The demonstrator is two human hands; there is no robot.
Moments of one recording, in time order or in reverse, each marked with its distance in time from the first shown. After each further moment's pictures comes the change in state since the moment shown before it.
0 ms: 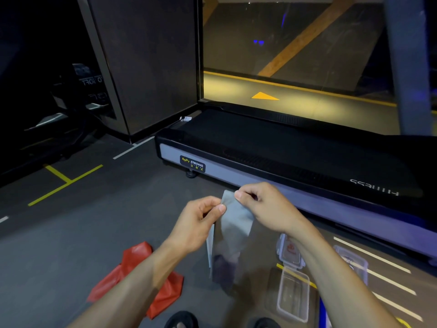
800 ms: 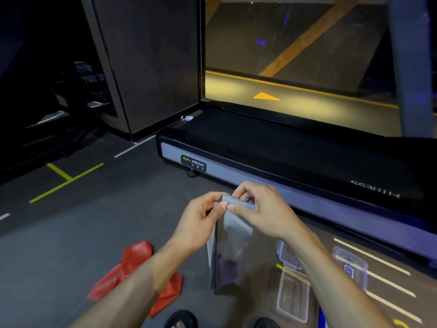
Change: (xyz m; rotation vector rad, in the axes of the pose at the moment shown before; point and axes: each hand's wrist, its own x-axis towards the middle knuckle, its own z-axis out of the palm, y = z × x) left_hand -0.004 0.012 0.007 0.008 0.037 0.010; right_hand -0.007 -0.009 0.007 -0.079 0.076 -0.024
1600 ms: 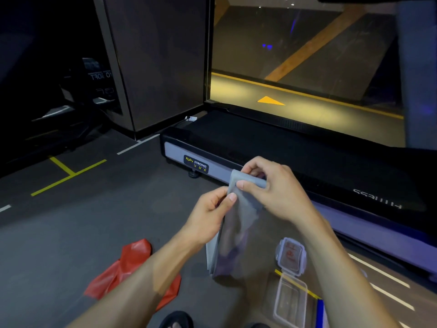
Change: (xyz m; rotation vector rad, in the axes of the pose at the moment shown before) left_hand 0.013 0.015 0.010 -0.144 0.002 0.009; right_hand 0.022 -0.023 -0.035 -0.007 0.143 -0.086
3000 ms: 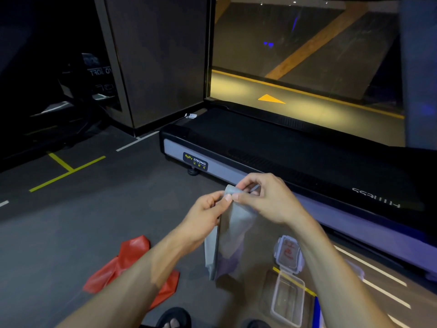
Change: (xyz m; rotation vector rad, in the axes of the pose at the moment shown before) left_hand 0.000 -0.020 -0.006 -0.295 -0.088 -0.178; right_hand -0.004 0.018 0.017 0.058 -0.177 0.171
